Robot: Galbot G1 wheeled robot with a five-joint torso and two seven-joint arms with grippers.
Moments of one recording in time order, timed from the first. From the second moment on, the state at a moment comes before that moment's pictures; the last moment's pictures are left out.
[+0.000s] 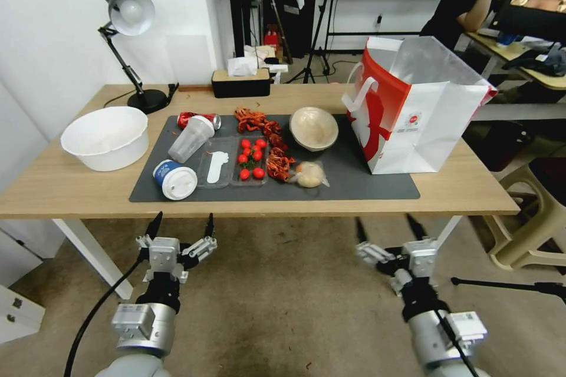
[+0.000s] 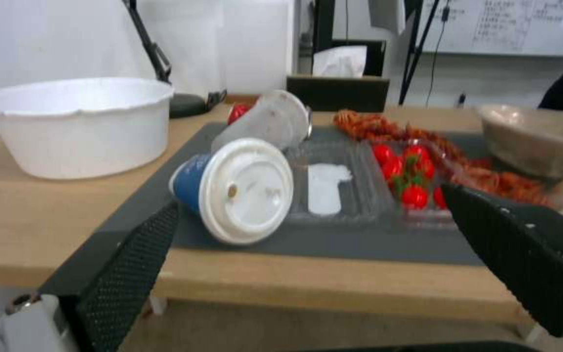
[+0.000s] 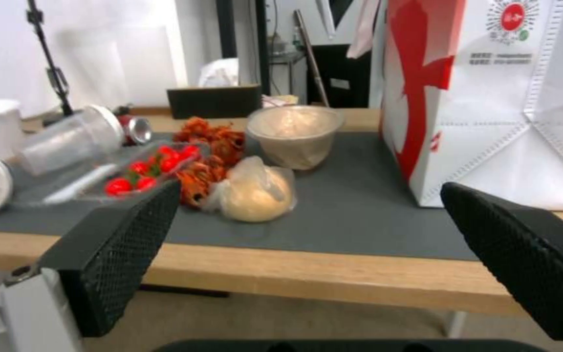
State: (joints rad) left arm 1.81 -1.48 -0.50 -2.37 -0.15 0.08 -0.16; right arm -1.87 1.59 0.50 2.40 0.02 -0.02 -0.18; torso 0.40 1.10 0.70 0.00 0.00
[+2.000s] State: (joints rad) left arm 1.84 -1.48 -0.49 -2.36 -0.17 0.09 -0.20; right arm -0.95 1.07 0.15 1.87 0.55 -0.34 -0.01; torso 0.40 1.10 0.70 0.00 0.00
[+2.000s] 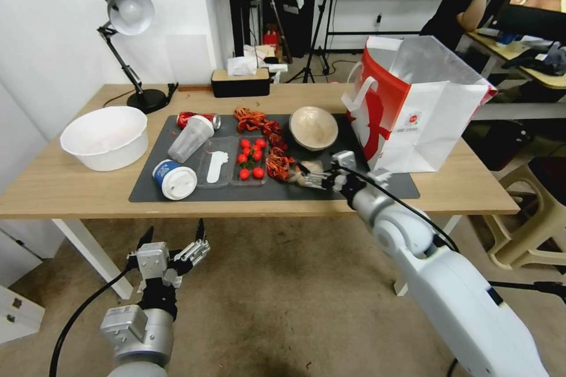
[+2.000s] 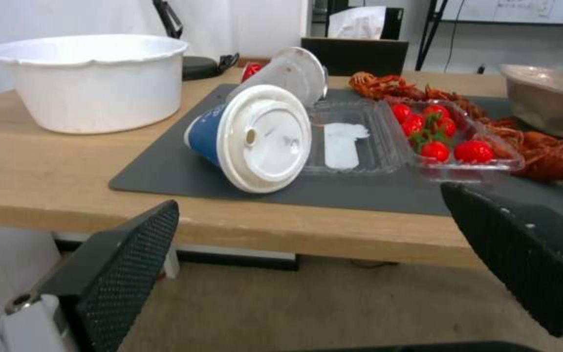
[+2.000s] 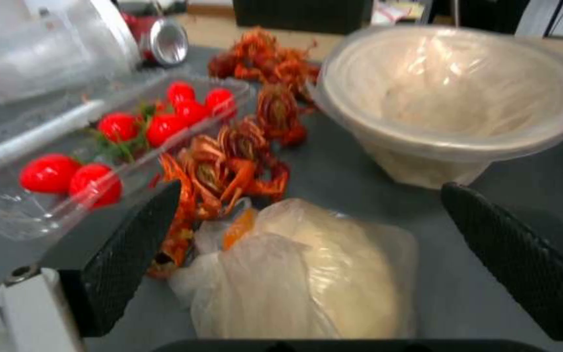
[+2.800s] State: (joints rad) left arm 1.85 -1.48 -0.50 -2.37 -0.18 0.09 -0.21; right arm -0.86 1.12 0.05 1.80 0.53 -0.52 0.06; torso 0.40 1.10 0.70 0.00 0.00
